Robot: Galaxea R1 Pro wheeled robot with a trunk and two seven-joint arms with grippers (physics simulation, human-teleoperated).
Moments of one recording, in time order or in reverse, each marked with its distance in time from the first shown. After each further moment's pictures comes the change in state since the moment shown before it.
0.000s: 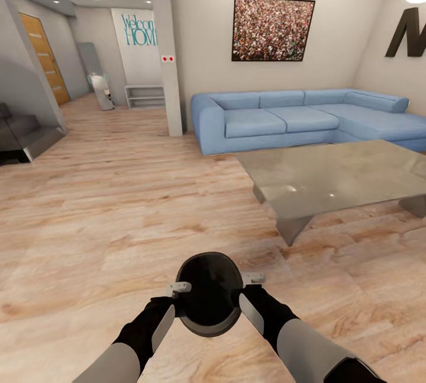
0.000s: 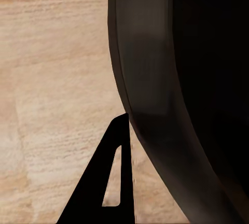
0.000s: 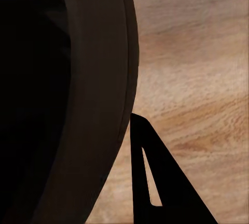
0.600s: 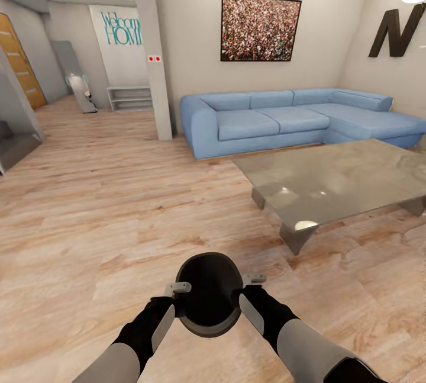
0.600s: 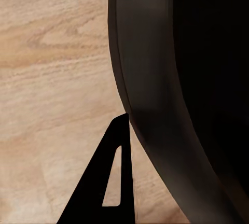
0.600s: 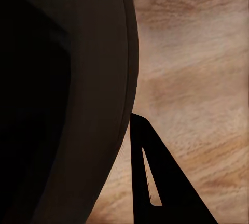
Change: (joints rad) left arm 0.000 0.000 0.002 -0.001 -0.002 0.007 0.000; right arm 0.000 0.000 0.001 0.003 -0.006 -0.001 0.001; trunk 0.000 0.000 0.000
